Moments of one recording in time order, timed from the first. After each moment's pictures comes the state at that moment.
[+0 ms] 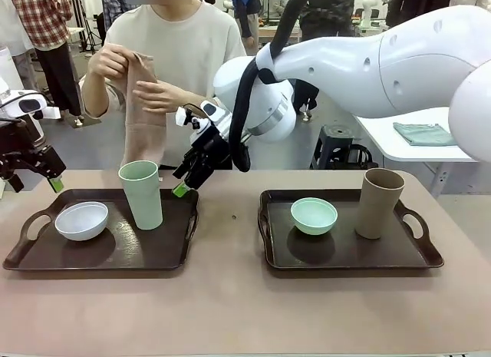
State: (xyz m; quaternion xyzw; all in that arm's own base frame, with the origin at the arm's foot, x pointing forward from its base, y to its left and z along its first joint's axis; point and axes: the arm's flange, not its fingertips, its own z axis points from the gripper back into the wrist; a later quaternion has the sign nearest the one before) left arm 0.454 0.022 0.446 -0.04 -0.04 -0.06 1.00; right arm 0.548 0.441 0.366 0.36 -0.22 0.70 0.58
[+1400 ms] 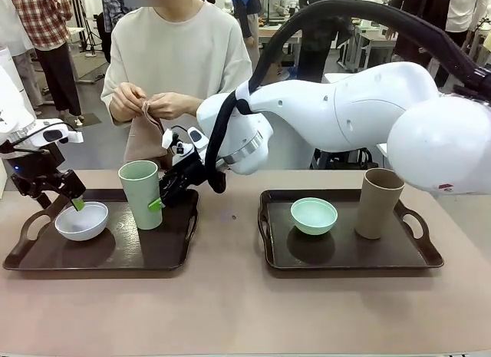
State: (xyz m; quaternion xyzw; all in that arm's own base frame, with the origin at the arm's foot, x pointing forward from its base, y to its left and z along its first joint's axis) left arm 0.480 0.012 0.376 -0.06 -0.05 -0.11 0.99; right arm 0.561 0.493 0.293 0.40 -0.27 0.66 0.57
